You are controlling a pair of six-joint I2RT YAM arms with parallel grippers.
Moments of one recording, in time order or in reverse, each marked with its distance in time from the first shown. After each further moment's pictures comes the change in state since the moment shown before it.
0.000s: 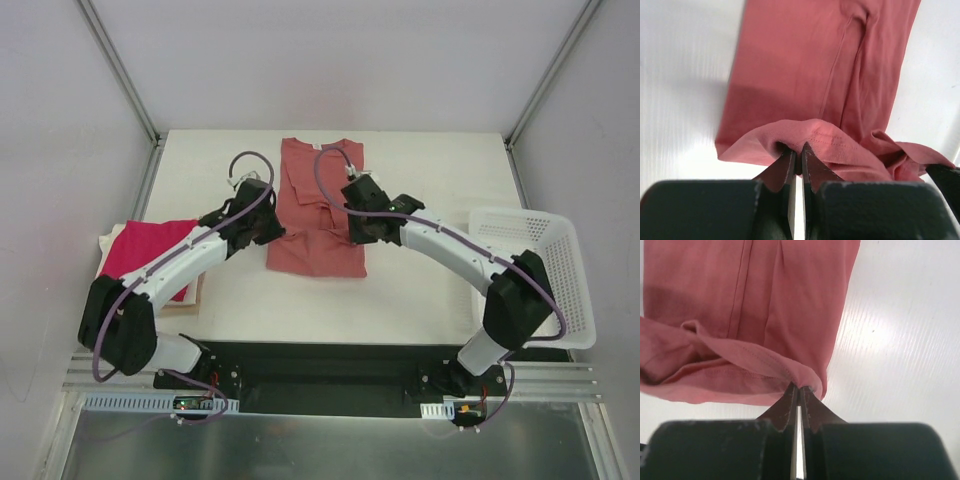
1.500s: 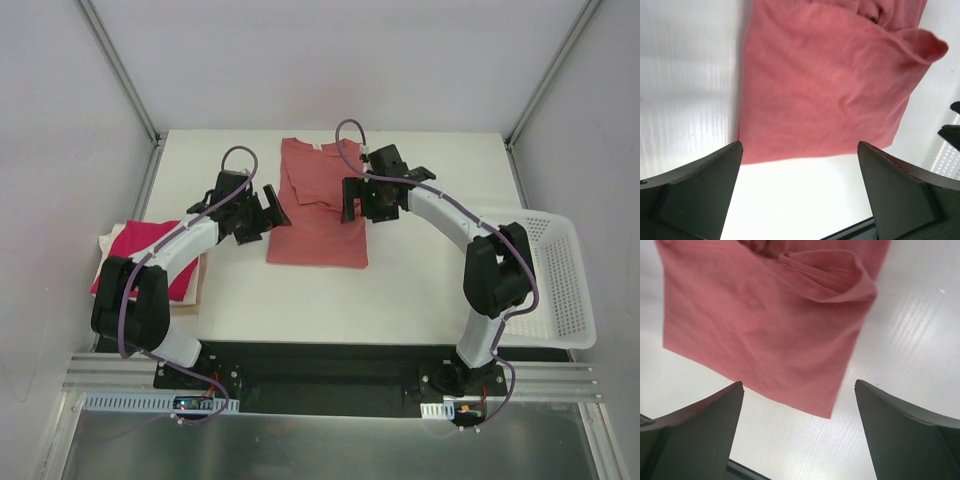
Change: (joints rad) left arm 0.243 0.193 0.064 0.094 0.359 0.166; right arm -0.287 0.235 0.185 0.034 -0.398 -0.162
